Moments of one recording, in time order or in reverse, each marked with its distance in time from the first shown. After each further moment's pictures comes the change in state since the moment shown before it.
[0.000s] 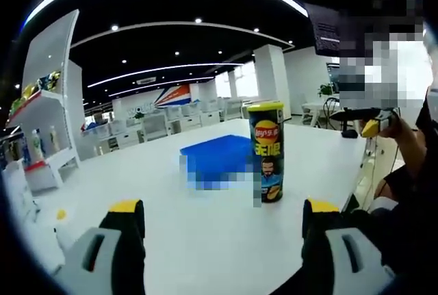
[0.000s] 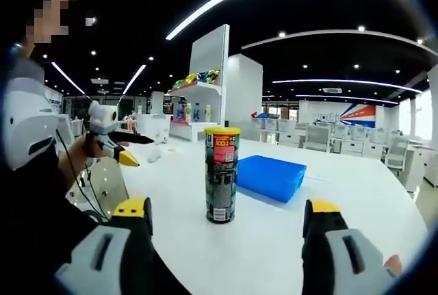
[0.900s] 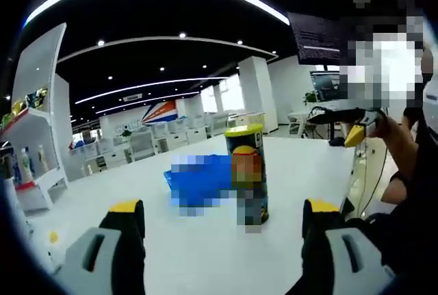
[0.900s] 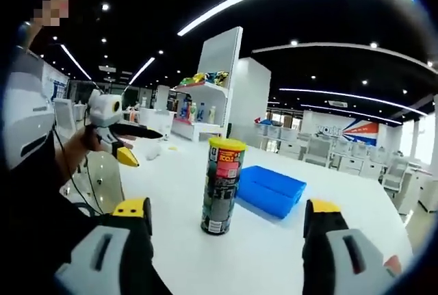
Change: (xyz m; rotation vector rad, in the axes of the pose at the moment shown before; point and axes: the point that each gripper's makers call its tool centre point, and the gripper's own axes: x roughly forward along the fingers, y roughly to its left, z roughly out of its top) left arm 0.017 -0.040 0.040 0.076 -0.117 -0.107; right arm 0.017 0.008 0.029 -0.124 -0.011 0.011
